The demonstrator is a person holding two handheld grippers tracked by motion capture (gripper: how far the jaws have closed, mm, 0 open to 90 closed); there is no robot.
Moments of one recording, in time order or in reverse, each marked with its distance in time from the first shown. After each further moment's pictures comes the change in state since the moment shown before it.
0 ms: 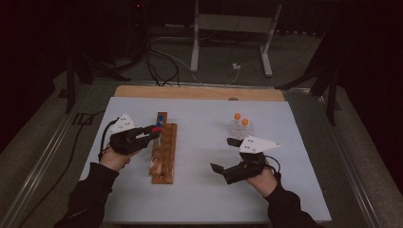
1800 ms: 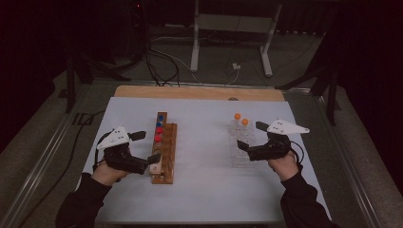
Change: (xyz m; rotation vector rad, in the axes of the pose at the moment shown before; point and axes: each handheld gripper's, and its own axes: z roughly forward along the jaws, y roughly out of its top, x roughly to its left) left arm -0.027 -0.009 -0.033 -0.050 -0.128 -0.012; right arm -0.073 -0.005 -0.038 -0.029 -0.212 0.090
